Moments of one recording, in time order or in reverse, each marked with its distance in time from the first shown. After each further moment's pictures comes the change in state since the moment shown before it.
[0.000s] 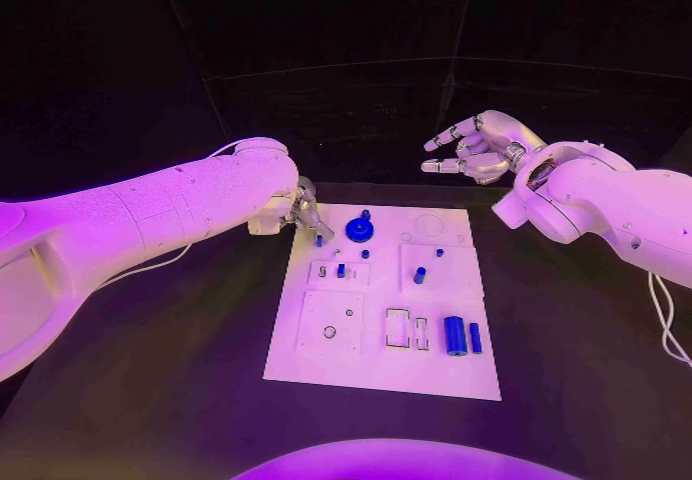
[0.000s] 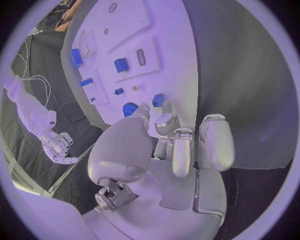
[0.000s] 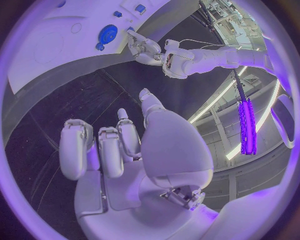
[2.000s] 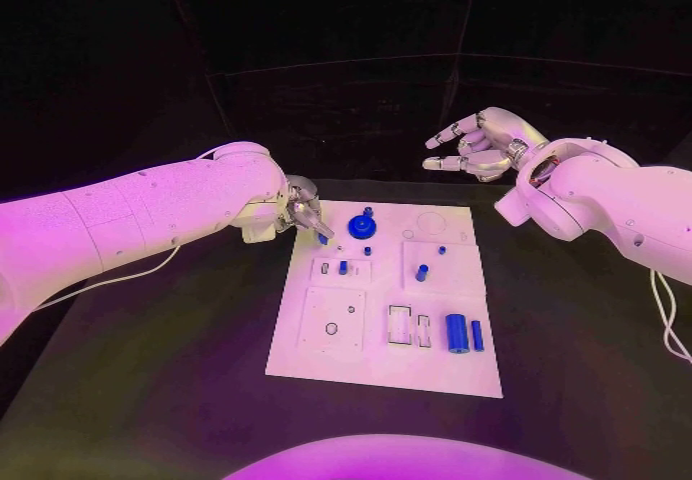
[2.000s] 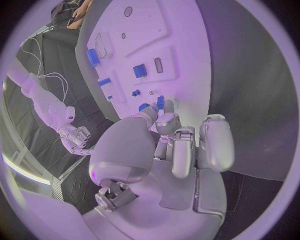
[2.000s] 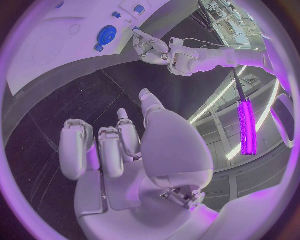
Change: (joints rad) left arm -0.005 -0.152 0.000 0.217 0.067 -0.112 0.087; left_hand 0.130 0.033 0.300 -0.161 -0.024 -0.001 -0.014 0.044 0.039 0.008 -0.014 -0.018 -0.035 0.000 -0.007 0.000 0.000 0.000 0.006 -0.006 0.000 0.011; right arm 0.000 0.003 0.000 -0.005 0.000 0.010 0.001; right_hand 0.000 0.000 0.000 0.000 0.000 -0.003 -0.003 0.000 0.000 0.000 0.000 0.000 0.000 0.000 0.000 0.000 0.000 0.000 0.000 0.000 0.000 0.000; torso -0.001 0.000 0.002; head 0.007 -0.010
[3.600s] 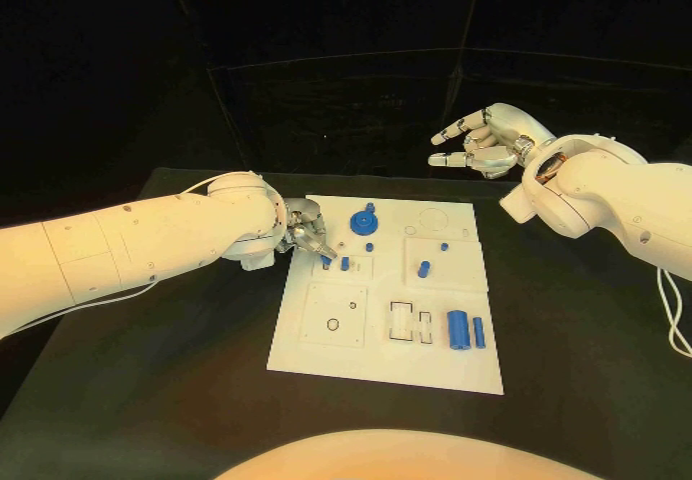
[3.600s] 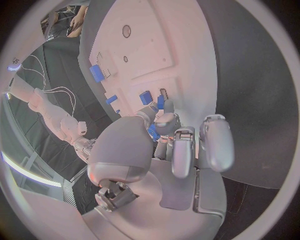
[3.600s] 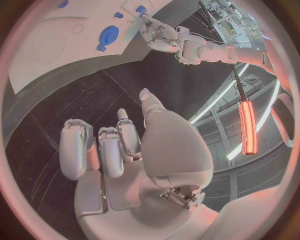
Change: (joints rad) left arm -0.074 -0.105 0.000 0.186 -0.088 -0.104 0.026; left_hand -0.018 -0.046 0.054 -0.032 -0.003 -0.003 0.004 0.003 0.006 0.005 -0.005 0.000 -0.004 0.000 0.000 0.000 0.000 0.000 0.000 0.000 0.004 0.009; right arm -0.001 -0.001 0.000 -0.008 0.000 0.005 0.002; right_hand 0.000 0.000 -0.003 0.003 0.000 -0.004 0.004 0.004 0.000 0.000 0.000 0.000 0.000 0.000 0.000 0.000 0.000 0.000 0.000 0.000 0.000 -0.001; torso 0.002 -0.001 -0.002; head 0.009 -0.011
